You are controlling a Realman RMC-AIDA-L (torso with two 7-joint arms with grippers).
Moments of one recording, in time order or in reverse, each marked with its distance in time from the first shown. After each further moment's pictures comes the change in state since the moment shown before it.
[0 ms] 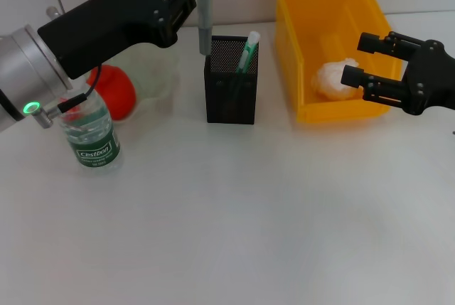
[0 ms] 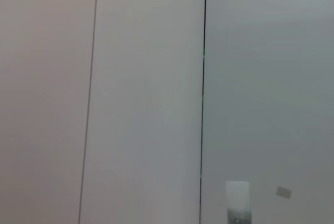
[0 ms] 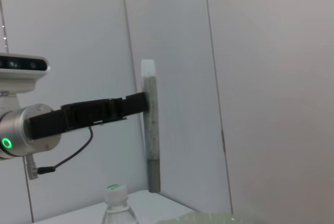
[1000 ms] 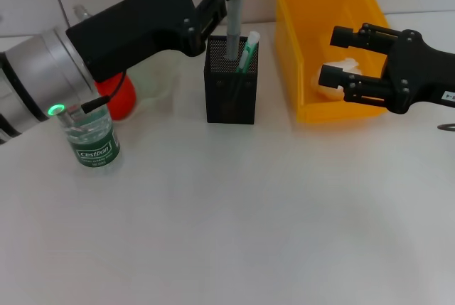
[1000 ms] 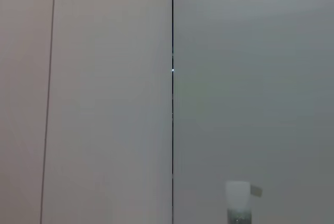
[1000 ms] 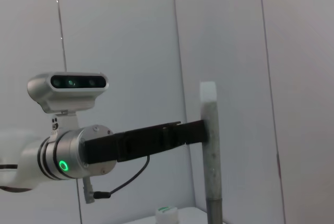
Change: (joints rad) left arm -0.041 -0.004 0.033 -0.031 -0.013 0.025 0.043; right arm 0.040 0.002 -0.064 -0.017 0.041 -0.066 0.030
